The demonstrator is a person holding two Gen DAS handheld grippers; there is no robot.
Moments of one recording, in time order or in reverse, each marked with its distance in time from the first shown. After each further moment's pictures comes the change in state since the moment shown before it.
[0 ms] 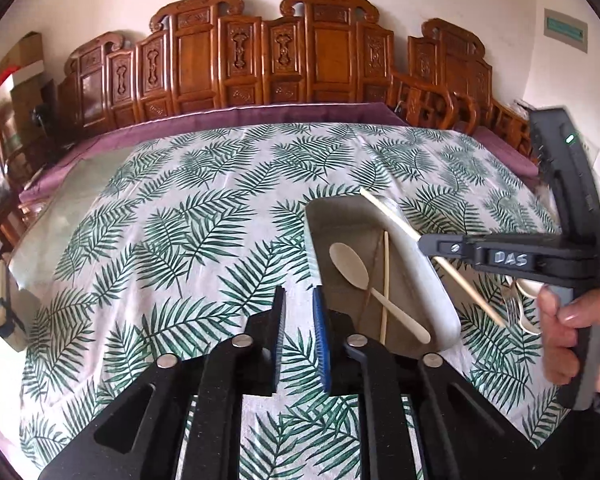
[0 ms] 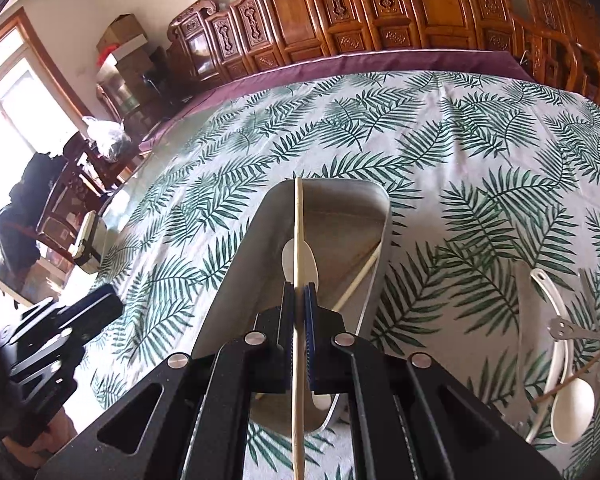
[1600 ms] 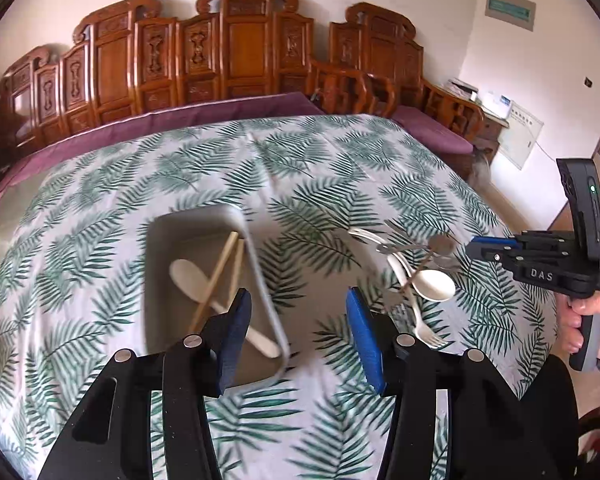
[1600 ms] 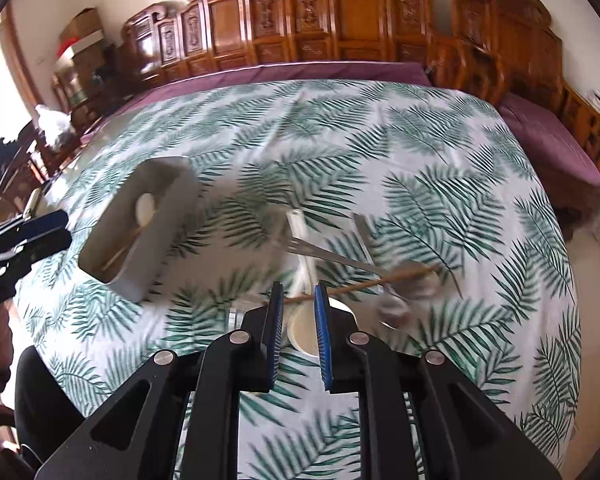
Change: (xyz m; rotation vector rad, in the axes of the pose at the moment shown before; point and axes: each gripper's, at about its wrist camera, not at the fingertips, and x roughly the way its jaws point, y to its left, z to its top) left arm 0.008 -0.136 0.014 0.112 0.044 -0.212; right arm -0.148 -0.164 -0.073 -0.026 -0.036 -0.264
